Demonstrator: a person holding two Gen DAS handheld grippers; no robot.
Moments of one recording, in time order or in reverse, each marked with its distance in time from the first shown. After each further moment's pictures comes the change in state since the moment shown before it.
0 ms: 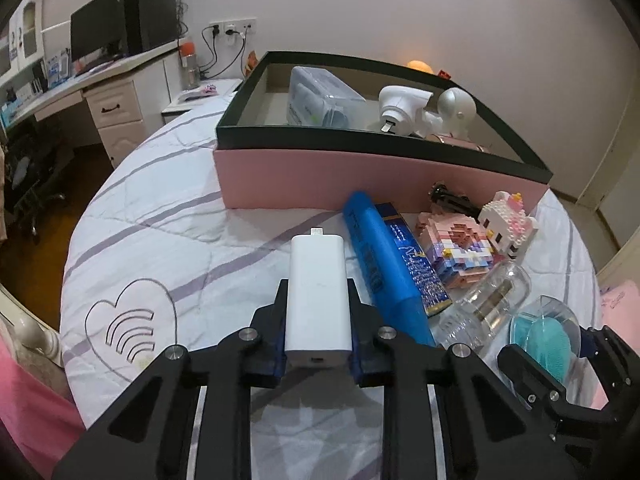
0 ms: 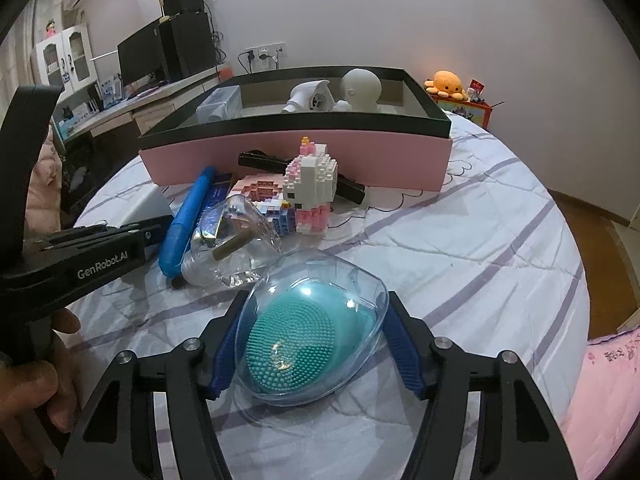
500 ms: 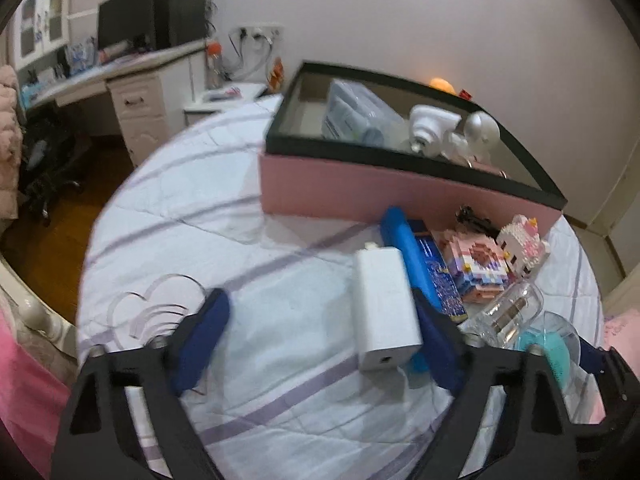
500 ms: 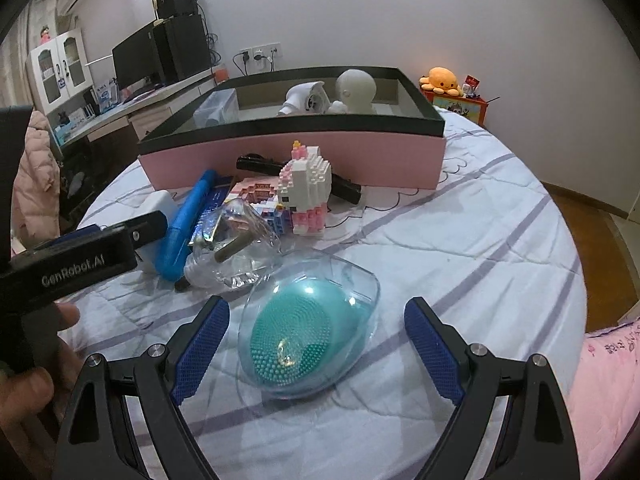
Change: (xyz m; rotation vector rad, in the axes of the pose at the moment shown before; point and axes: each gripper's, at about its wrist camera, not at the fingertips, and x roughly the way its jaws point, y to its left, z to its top) left arm 0.001 0.016 0.001 -0.073 -0.020 0.029; right arm 0.005 0.001 0.002 0.024 0.010 -0.010
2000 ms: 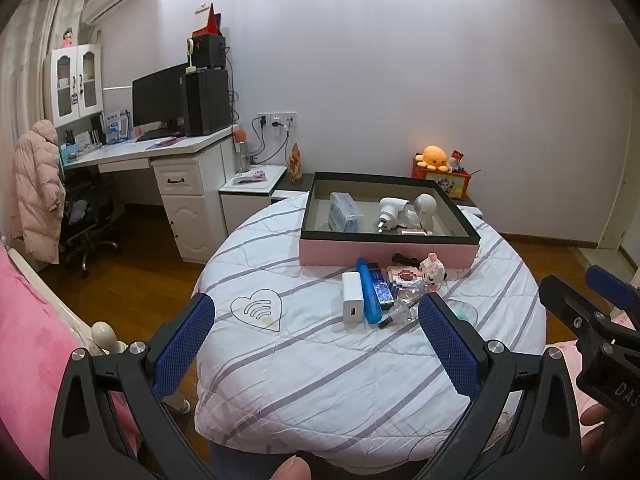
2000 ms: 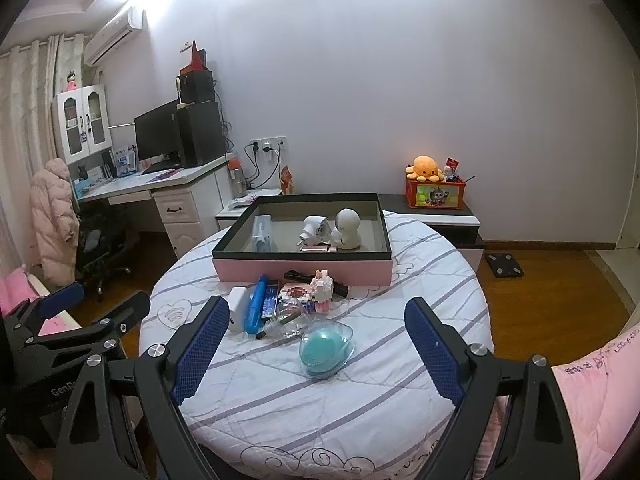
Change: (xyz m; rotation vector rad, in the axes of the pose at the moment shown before) left arm -0.202 -0.019 -0.038 0.050 -0.301 0.108; right arm -0.178 0.015 0.003 -0.001 -0.311 -0.013
